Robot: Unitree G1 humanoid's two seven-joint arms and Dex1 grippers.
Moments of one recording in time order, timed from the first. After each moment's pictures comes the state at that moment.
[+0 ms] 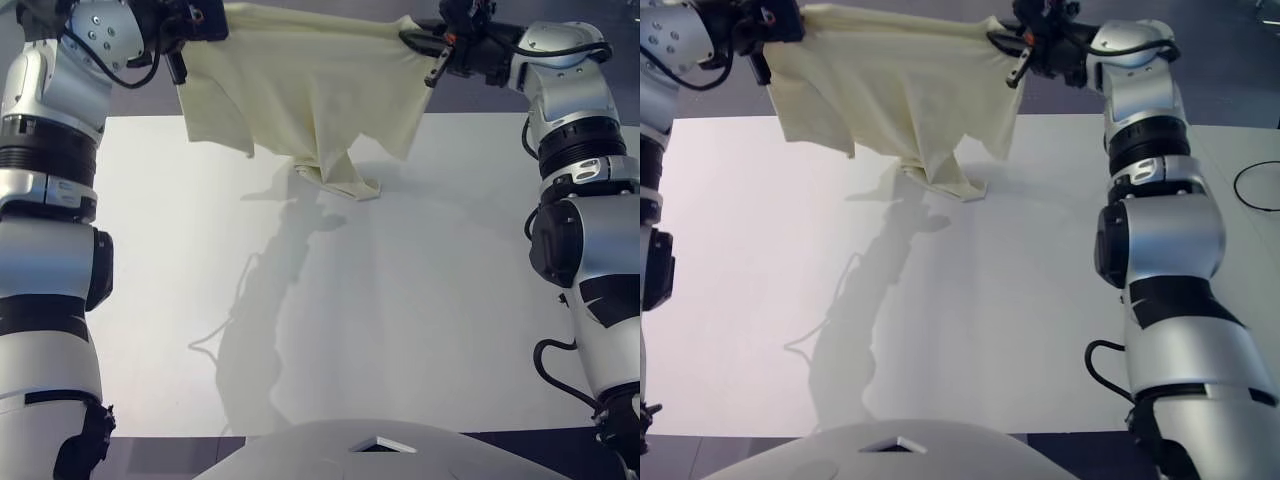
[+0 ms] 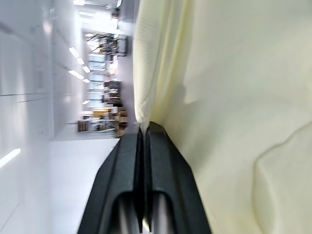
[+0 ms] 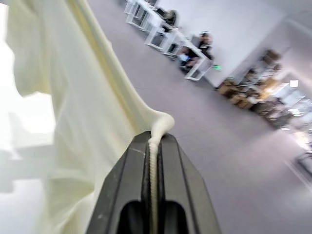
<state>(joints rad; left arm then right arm) -1.16 0.78 -0.32 0.60 0.42 -0.17 -0.83 -1.31 -0.48 0.01 1.08 -0.07 -0.10 1.05</state>
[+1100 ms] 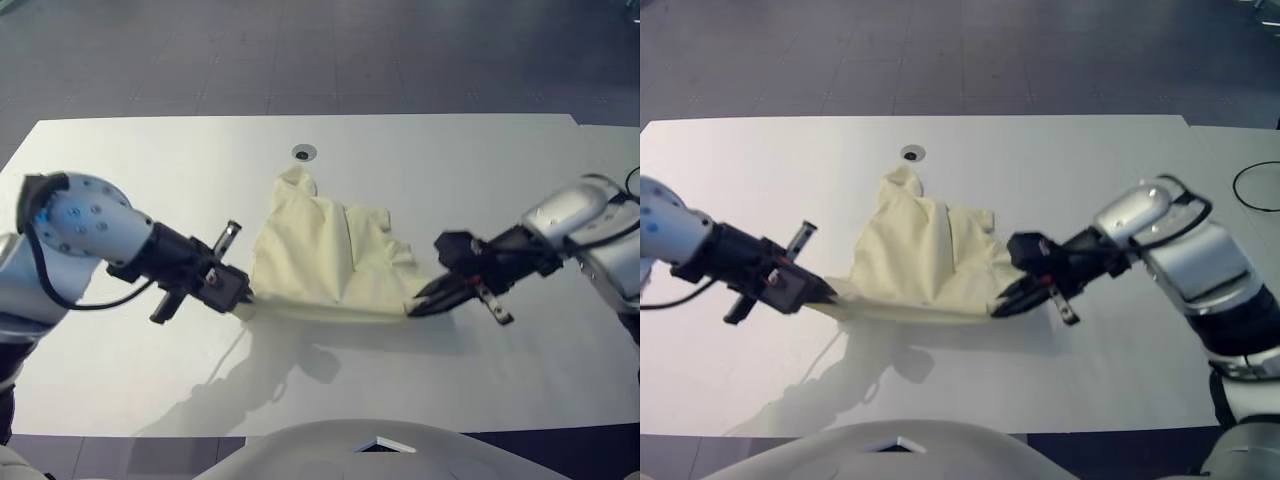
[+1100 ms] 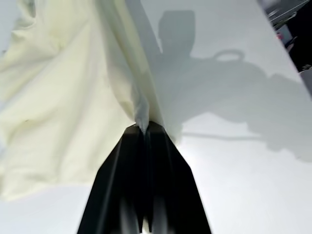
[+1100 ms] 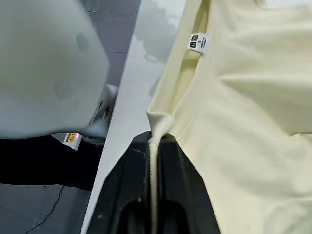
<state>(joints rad) -0.34 1.17 -0.23 -0.63 -0.17 0.29 -1.53 -0.44 -1.02 0.33 -0.47 0.47 0.81 1.56</state>
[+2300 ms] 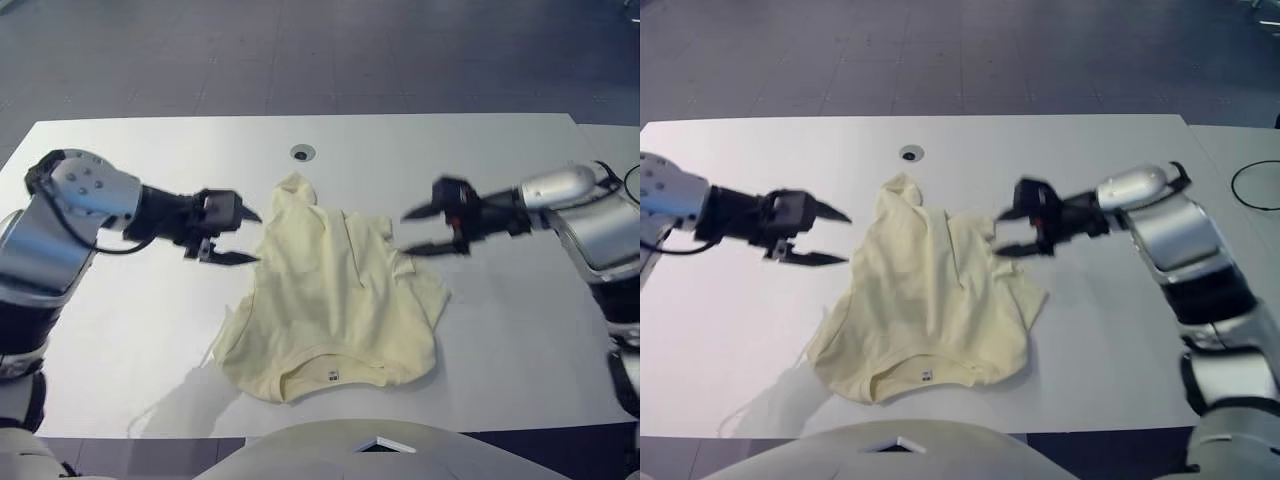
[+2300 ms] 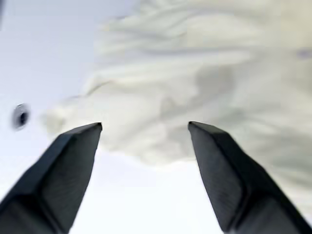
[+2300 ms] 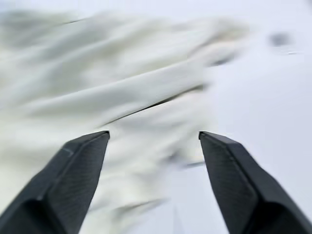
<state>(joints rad) -0.51 1.01 -0.26 -0.29 -0.13 0.46 -1.24 -0.68 -0.75 0.31 0.09 0.20 0.57 1.08</state>
